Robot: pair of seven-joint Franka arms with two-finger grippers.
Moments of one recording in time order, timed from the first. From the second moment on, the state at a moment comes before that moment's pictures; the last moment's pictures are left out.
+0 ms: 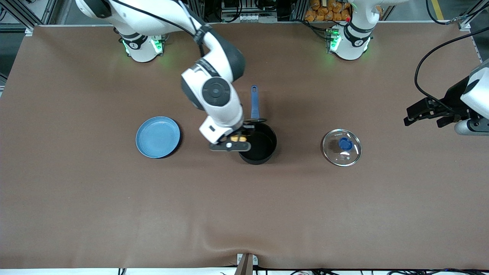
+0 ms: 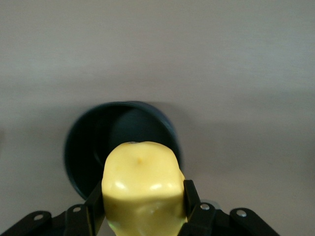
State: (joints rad) left arm -0.01 0.14 -0.07 -1.43 -0.09 1.63 -0.06; right arm 0.67 0.72 0.07 -1.20 0.06 1.97 0.72
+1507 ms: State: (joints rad) left arm -0.16 0.12 0.09 -1.44 -0.09 1.62 -0.06; right arm 0.77 0.94 0.06 -1.17 0.06 2.15 0.82
